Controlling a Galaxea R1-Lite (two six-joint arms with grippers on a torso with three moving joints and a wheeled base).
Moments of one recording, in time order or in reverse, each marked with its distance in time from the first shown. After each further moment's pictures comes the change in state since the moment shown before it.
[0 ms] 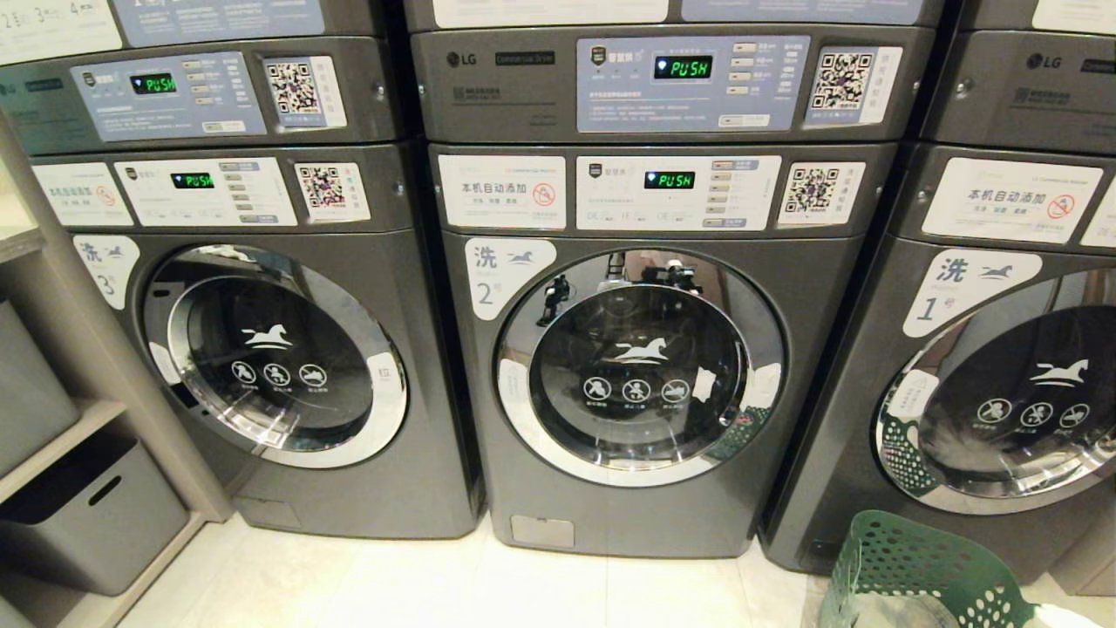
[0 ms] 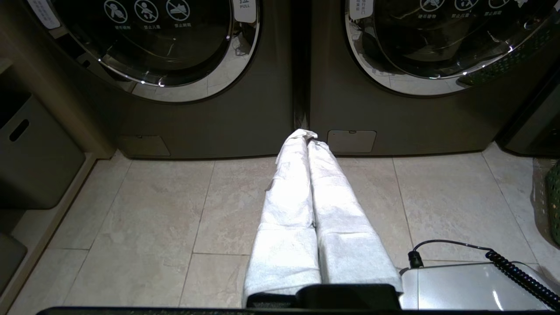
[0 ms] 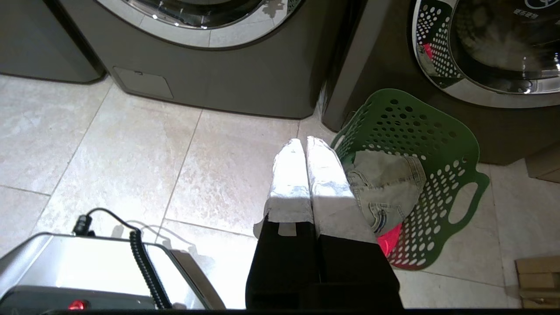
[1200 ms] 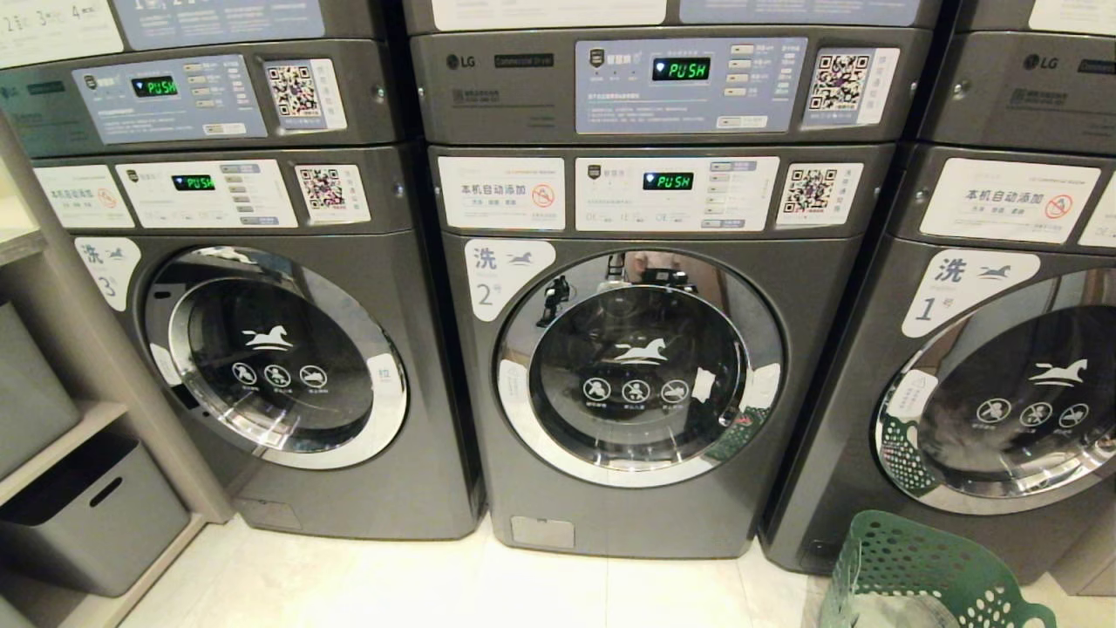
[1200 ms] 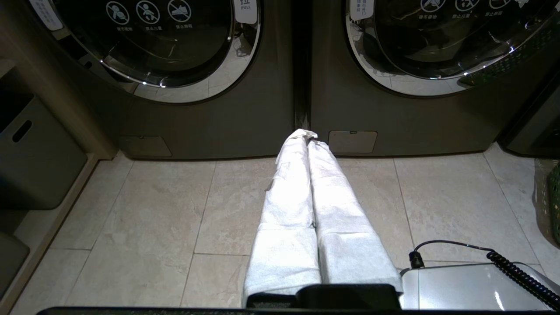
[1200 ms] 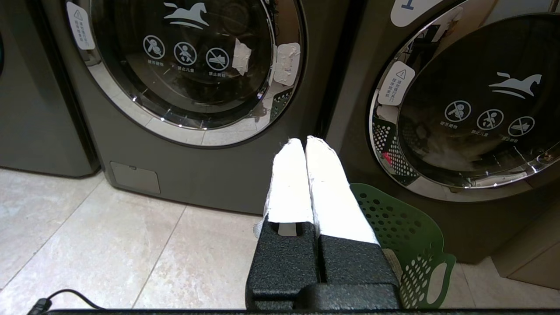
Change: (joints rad) left arm 0.001 0.000 0.000 0.000 0.000 0.000; right arm 0.026 -0.756 0.020 0.322 -0.015 -0.043
